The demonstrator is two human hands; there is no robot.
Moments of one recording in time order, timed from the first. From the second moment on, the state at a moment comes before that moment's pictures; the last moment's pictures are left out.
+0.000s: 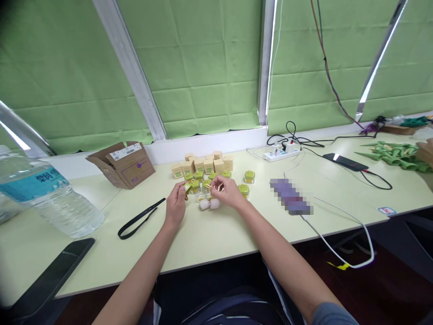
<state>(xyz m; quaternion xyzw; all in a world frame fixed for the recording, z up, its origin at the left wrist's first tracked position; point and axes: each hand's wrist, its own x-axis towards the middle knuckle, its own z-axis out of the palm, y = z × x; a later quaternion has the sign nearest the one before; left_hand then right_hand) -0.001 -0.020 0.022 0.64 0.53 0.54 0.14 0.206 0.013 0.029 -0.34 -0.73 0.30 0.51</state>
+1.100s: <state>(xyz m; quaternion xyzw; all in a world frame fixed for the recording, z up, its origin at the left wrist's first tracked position) 0.000 -0.022 0.021 0.72 0.53 0.44 0.03 0.222 0.026 0.022 -0.32 -0.83 0.19 0.41</state>
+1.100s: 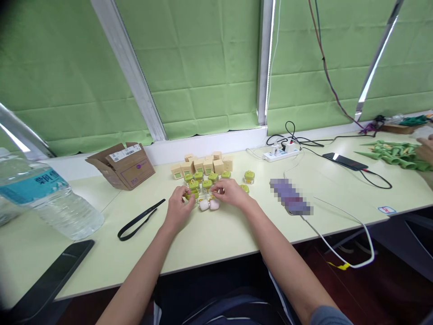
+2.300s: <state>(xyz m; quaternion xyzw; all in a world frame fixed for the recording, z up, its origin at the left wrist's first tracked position) -0.008 -0.016 0.012 0.69 0.68 0.24 0.02 0.241 0.014 0.038 -0.42 -0.87 0.15 0.21</state>
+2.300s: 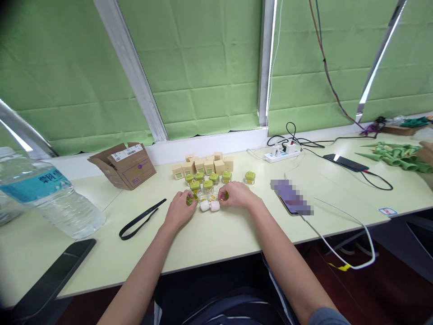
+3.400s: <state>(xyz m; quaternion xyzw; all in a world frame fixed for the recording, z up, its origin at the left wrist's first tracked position) -0.007 -0.014 0.012 0.70 0.64 0.30 0.07 0.202 0.005 0.027 -0.33 -0.86 0.20 0.32</state>
